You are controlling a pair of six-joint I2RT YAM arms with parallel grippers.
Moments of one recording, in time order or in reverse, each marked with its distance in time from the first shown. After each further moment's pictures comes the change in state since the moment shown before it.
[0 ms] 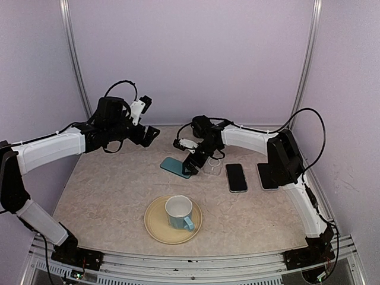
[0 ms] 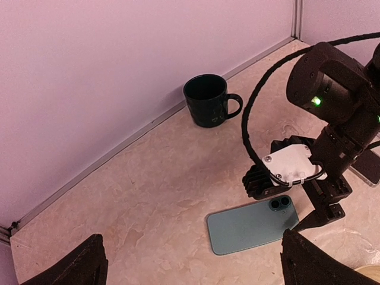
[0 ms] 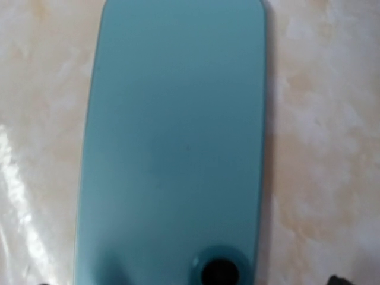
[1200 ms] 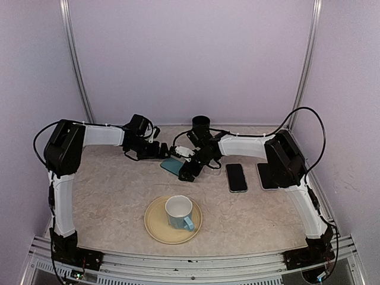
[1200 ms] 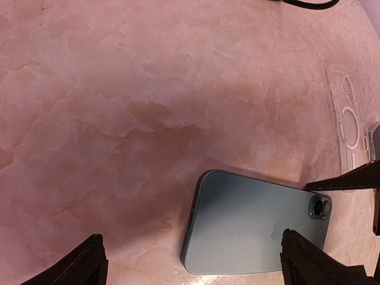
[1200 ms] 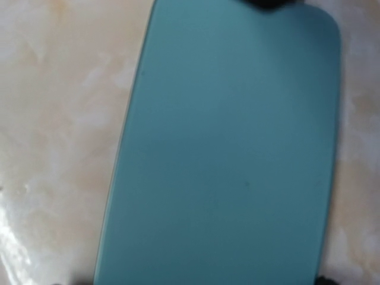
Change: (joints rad) left arm 0.110 0.629 0.346 -0.220 0.219 -0.465; right arm 0.061 -0.042 -0.203 0.238 0.065 0.024
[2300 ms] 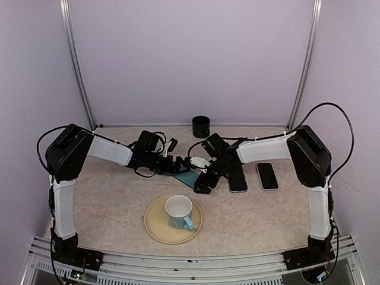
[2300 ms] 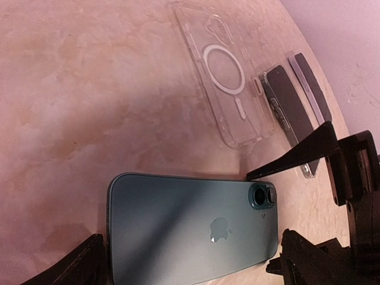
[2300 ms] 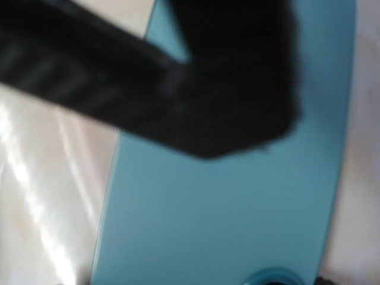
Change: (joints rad) left arm -0.144 -0.027 -0.259 0.408 0.270 -0.116; right arm 0.002 -0.294 -0.470 0.103 0.012 0.049
